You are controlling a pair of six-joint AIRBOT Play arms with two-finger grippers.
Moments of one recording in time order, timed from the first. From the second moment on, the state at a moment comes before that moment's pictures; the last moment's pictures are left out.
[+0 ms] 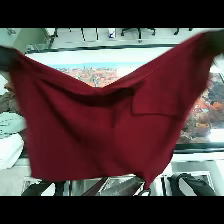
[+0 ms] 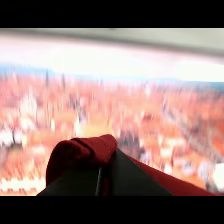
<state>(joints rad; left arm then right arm) 0.04 -1.04 1.63 -1.97 1.19 1.60 -0.18 -0.96 1.52 2.33 -1.10 -1.92</state>
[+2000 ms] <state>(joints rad) -0.02 -2.08 1.94 -1.82 1.27 1.54 -0.16 -2.00 1.82 1.82 -1.19 -1.73</state>
